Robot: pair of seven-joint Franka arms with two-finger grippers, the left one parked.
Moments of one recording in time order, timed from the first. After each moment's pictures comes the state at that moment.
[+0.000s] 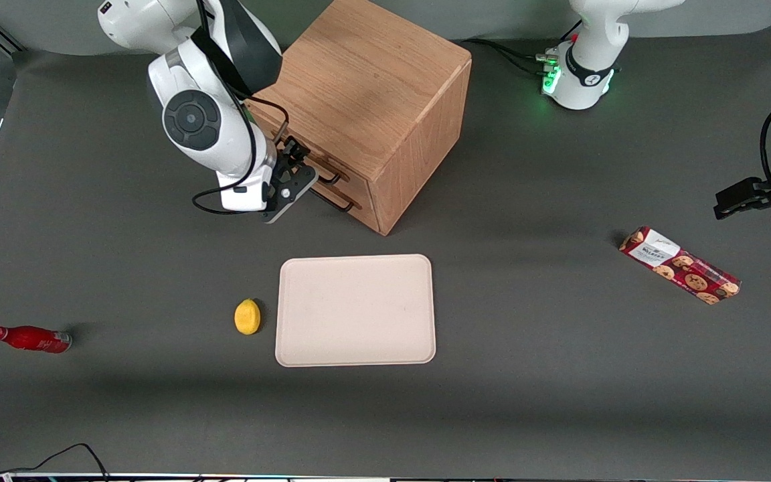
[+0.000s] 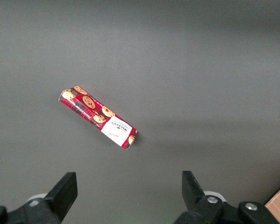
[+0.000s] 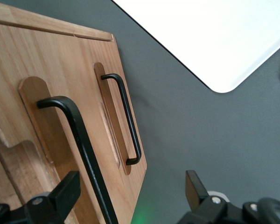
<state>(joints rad) 0.74 0.14 -0.21 -1.84 0.20 1.74 -0.25</state>
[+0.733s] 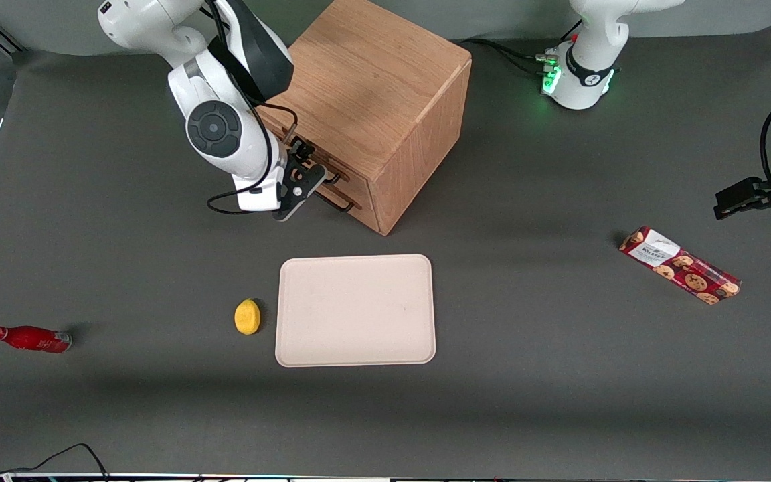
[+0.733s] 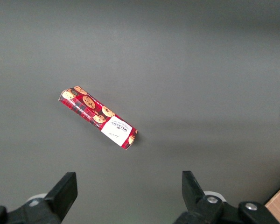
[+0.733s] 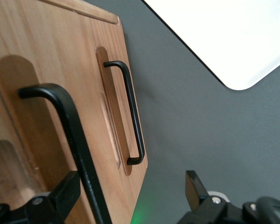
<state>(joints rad) 0.74 0.15 -0.19 -1.91 0.20 1.78 -0.30</state>
